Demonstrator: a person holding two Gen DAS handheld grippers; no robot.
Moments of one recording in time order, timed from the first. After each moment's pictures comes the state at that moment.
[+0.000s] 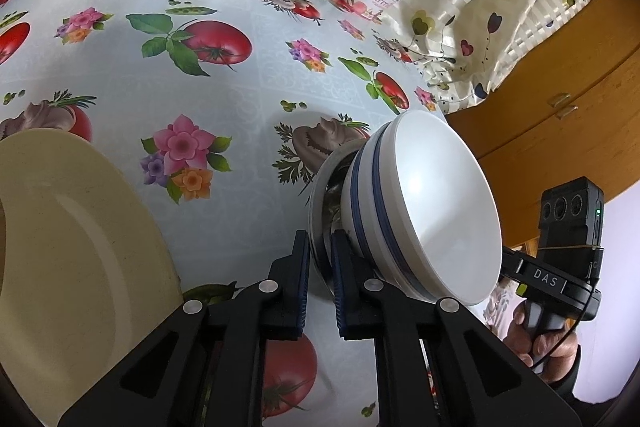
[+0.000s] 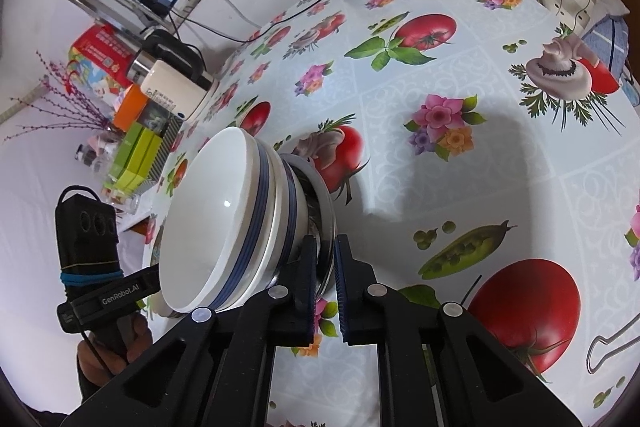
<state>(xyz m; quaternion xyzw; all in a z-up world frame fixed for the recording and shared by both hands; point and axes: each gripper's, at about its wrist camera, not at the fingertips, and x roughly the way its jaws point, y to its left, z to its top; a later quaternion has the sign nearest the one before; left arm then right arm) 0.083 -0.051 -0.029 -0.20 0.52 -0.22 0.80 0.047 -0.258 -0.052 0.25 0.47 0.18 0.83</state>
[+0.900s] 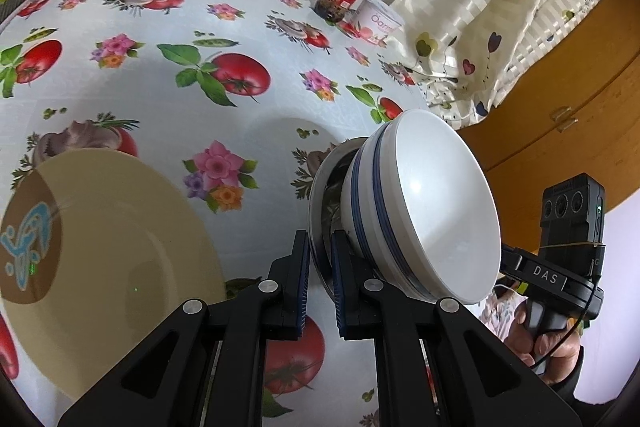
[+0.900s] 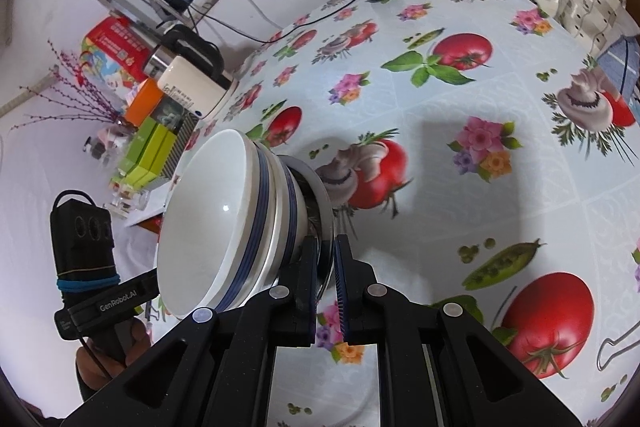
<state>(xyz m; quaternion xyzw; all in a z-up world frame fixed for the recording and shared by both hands) 0.071 -0.027 -0.001 -0.20 0.49 -0.20 0.82 0.055 -0.232 -0.026 0.24 0.46 0.20 0.83</state>
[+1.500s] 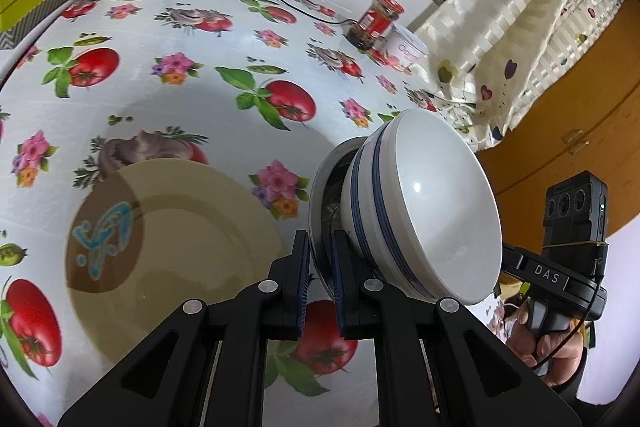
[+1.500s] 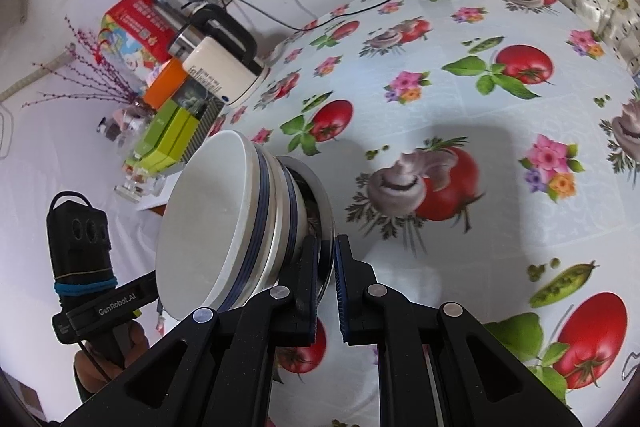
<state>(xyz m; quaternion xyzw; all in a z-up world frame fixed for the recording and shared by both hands) 0.055 0.016 0.015 -0.21 0.48 -0.15 0.84 0.067 -0.184 -0.014 0.22 0.46 0.24 0.83</state>
